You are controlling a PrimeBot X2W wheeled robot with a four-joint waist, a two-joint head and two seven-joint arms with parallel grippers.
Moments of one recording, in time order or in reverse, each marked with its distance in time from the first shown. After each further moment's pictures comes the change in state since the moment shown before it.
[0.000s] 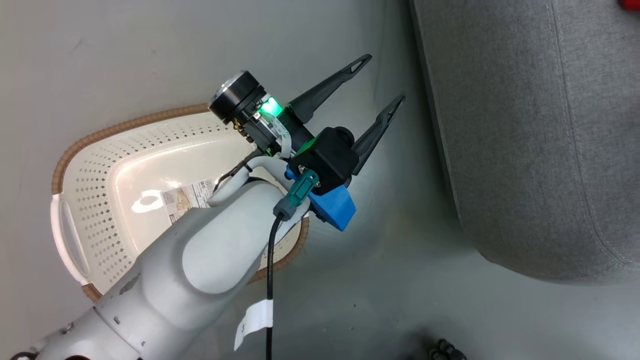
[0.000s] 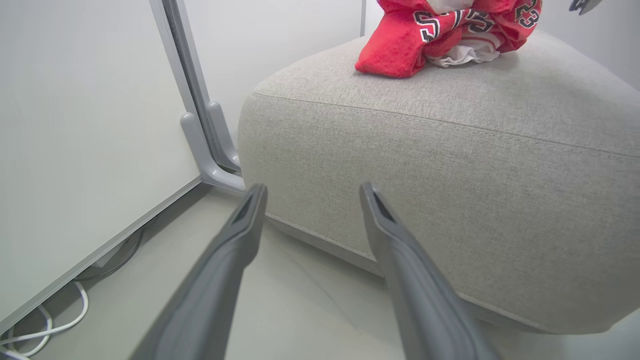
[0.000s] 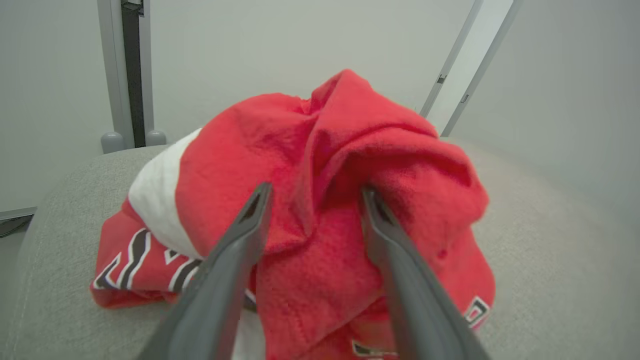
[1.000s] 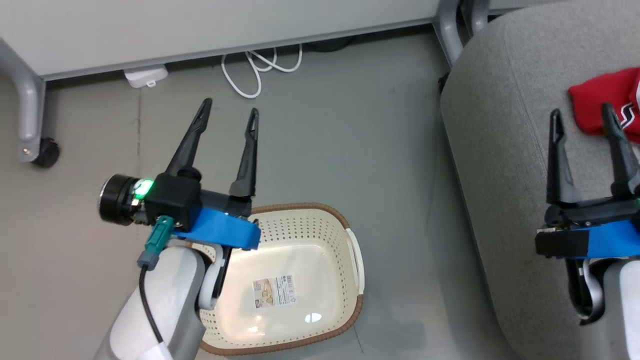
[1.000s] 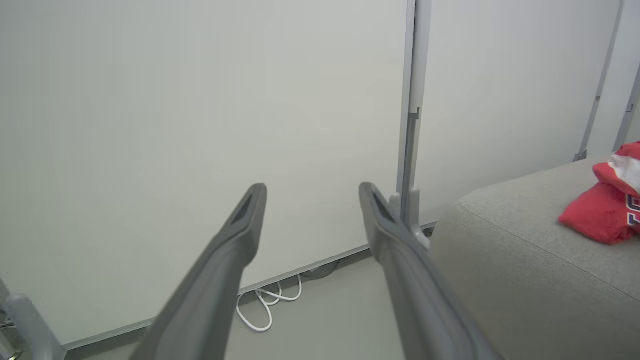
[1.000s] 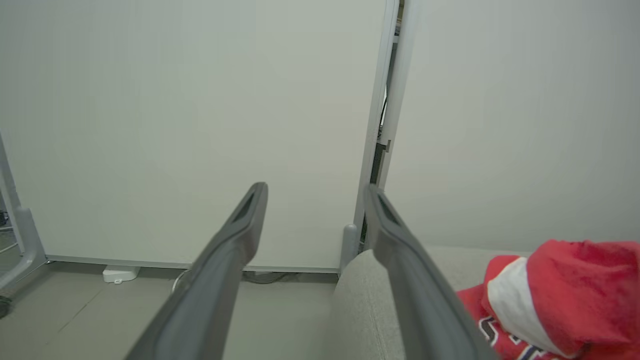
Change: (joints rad) left arm 0.421 -0.016 0.476 -0.152 -0.049 0.104 -0.042; right arm 0.449 0.147 0.437 -0.414 0.010 0.000 0.000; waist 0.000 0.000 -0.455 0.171
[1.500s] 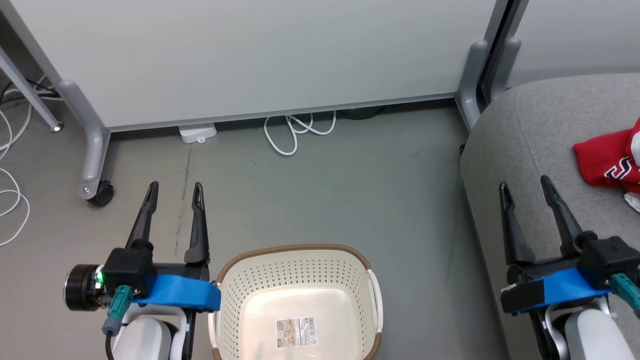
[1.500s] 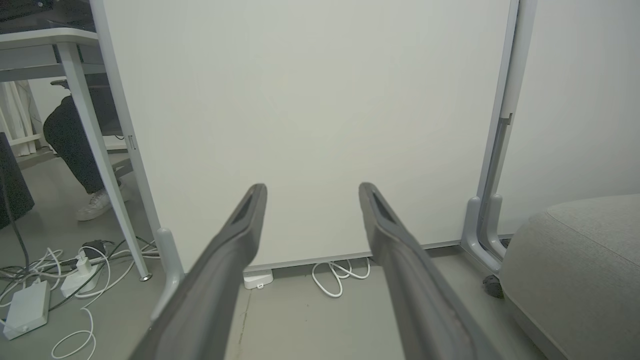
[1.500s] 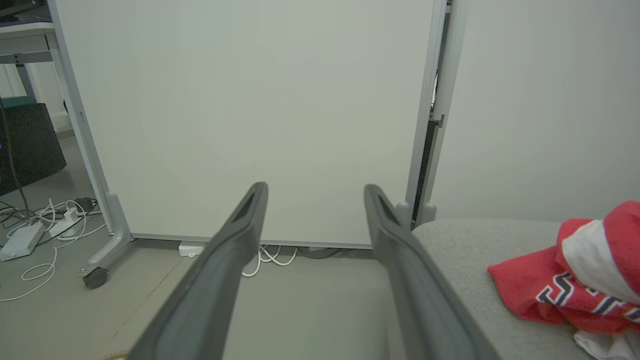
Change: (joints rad) left arm 0.287 -0.045 0.262 -0.043 0.087 -0.054 0.000; right arm 0.125 0.035 0.088 0.104 0.026 0.000 0.000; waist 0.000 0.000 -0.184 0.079
